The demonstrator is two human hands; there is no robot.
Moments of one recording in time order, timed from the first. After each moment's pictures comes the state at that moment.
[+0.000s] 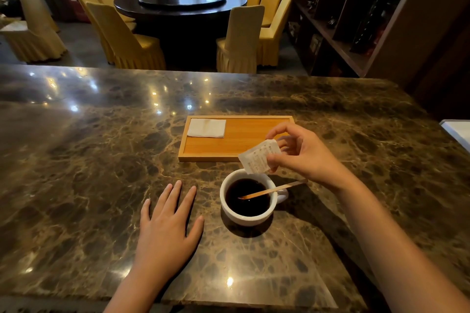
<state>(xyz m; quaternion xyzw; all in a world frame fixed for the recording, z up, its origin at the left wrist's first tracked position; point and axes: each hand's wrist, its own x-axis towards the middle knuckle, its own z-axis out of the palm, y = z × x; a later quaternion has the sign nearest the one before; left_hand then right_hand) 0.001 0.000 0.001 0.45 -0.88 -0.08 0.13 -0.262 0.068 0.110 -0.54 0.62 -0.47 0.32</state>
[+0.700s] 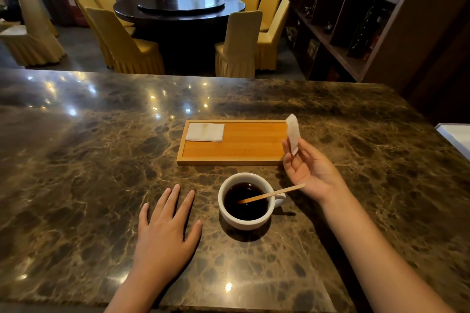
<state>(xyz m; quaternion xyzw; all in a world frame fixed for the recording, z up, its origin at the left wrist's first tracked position) 0.000 0.000 0.002 0.45 -0.88 -0.08 0.14 -0.275 0.067 0.072 0.02 0.32 -0.77 0.55</state>
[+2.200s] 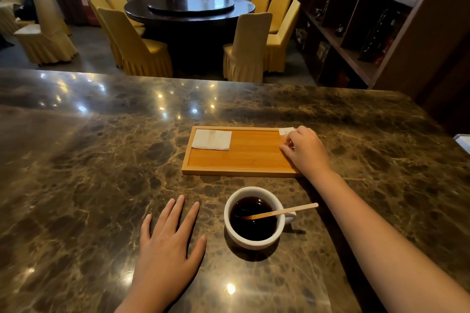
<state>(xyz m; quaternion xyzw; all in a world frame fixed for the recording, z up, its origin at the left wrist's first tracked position) -0.001 -0.001 0.000 0.45 -0.87 -0.09 0.15 -0.327 -0.011 0.036 -0.55 0.80 -0.22 -0.10</state>
